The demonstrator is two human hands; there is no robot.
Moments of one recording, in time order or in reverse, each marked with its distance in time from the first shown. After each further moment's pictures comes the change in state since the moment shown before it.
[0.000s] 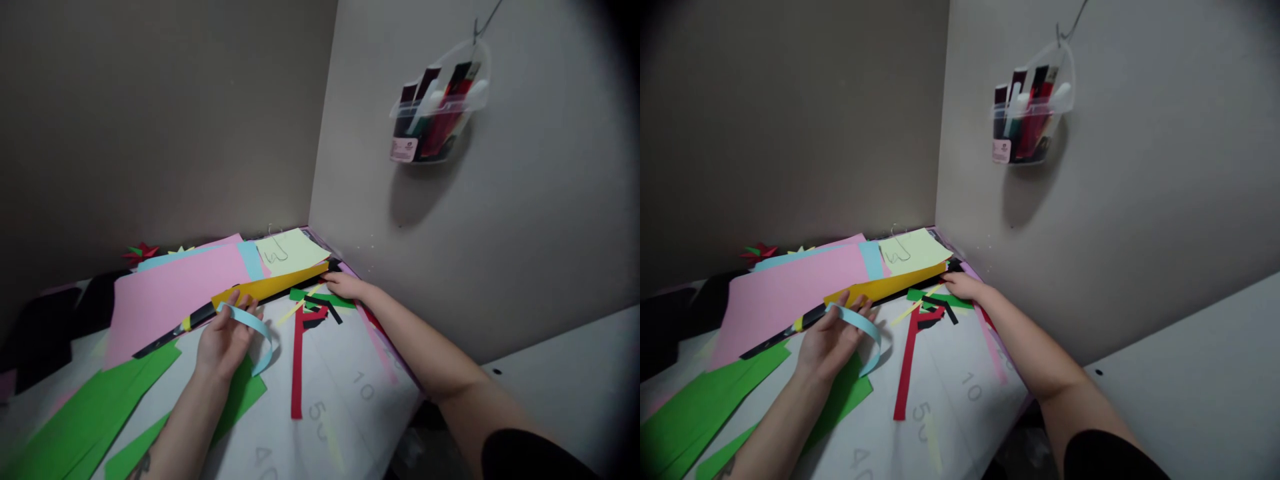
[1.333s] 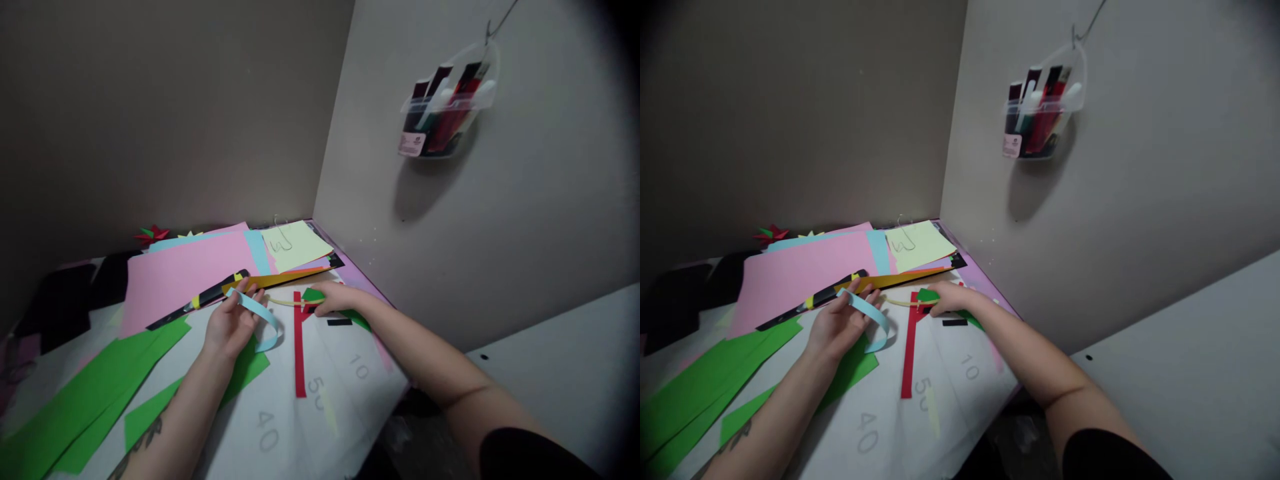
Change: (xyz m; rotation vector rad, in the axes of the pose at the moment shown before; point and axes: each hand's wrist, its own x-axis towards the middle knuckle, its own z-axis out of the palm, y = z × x) left_hand -0.008 -0.003 -0.009 0.005 -0.012 -0.041; right_hand -0.025 -0.083 0.010 0.006 -0.307 0.120
